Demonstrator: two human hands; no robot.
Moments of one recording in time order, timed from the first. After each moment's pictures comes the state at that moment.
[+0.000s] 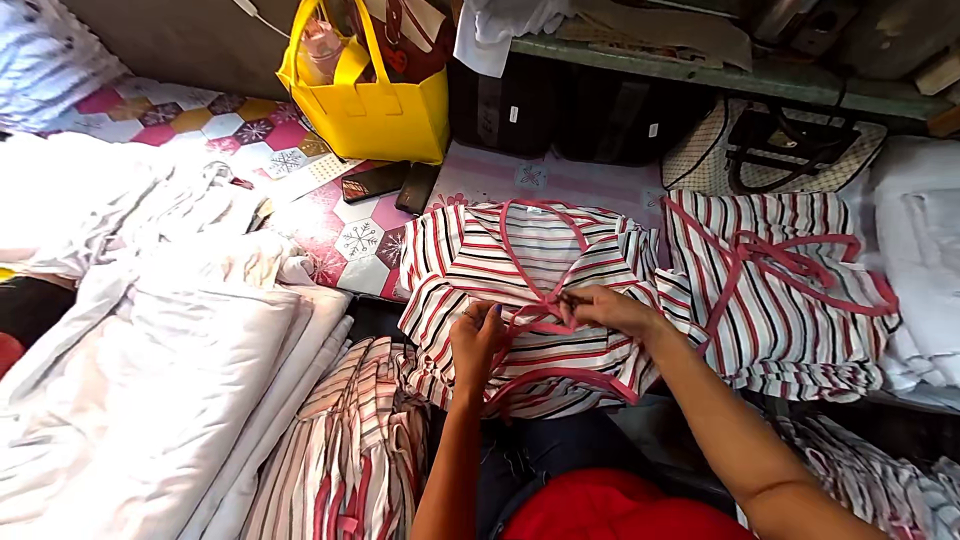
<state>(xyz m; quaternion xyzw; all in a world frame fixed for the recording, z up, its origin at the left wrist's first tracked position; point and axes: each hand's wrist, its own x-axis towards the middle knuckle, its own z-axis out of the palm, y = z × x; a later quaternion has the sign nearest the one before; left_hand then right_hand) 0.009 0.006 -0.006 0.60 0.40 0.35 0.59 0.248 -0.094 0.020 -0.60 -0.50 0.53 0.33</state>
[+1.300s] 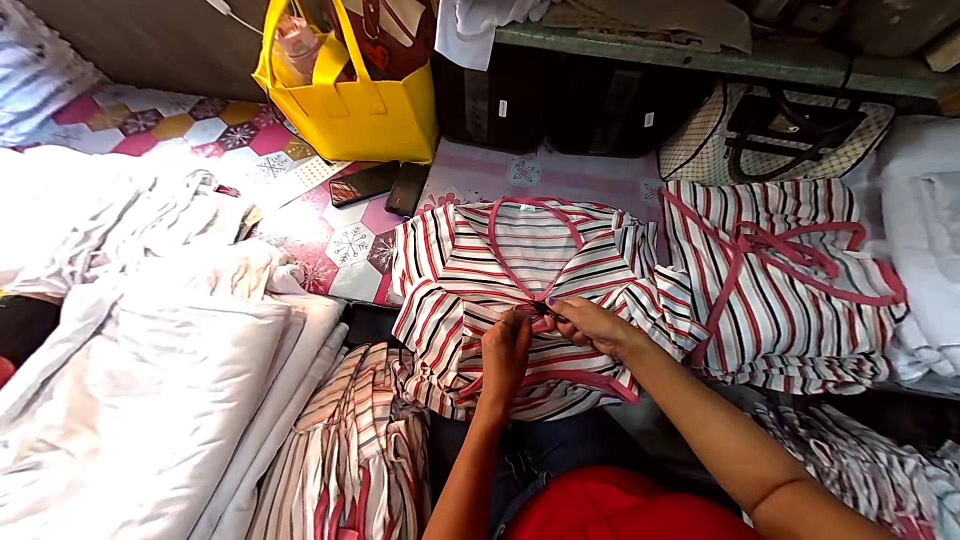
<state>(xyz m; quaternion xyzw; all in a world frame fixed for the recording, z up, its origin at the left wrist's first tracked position) 0.036 -0.022 -0.017 0.76 0.35 0.31 0.46 0.208 -0.088 0.020 -0.60 -0.25 0.65 0.40</state>
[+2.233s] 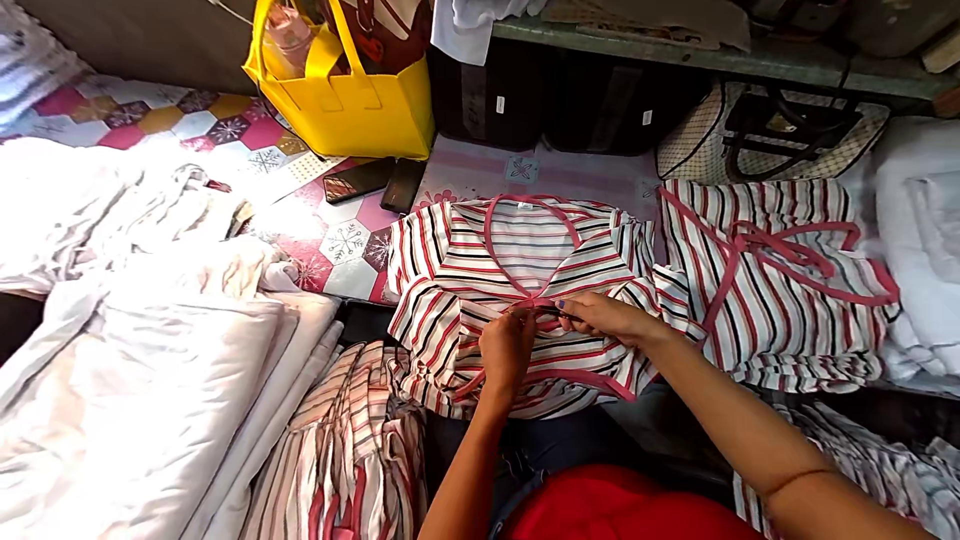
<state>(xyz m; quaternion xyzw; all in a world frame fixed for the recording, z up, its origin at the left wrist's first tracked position) 0.049 -0.019 0.001 0.81 0.42 0.17 0.38 0.232 -0.095 0.037 -0.66 -0.36 0.60 0.27</state>
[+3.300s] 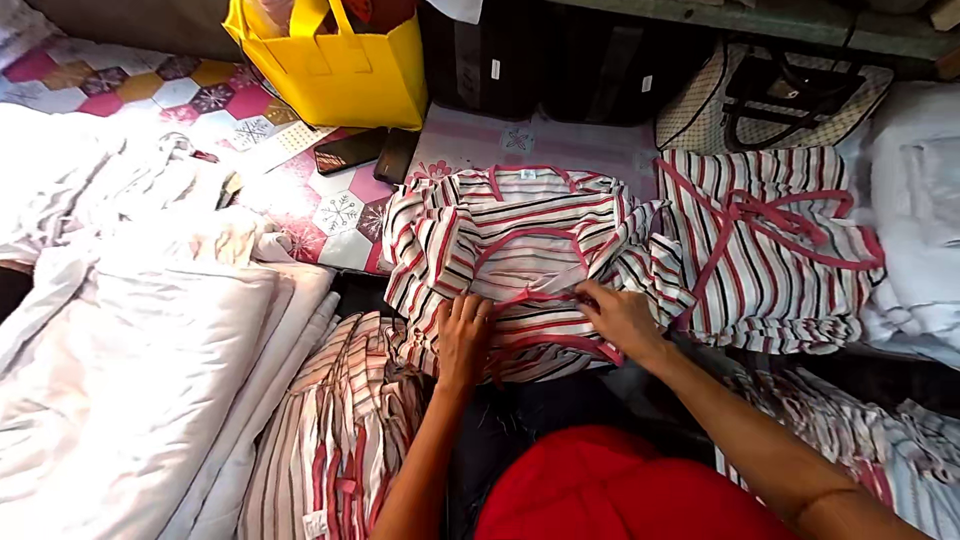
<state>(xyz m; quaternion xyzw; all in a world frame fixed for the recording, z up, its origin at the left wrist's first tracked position) -0.023 -0.010 -0.049 0.92 0.26 0.29 0.09 0.200 -0.168 0.005 -0.81 -0.55 0.09 0.20</state>
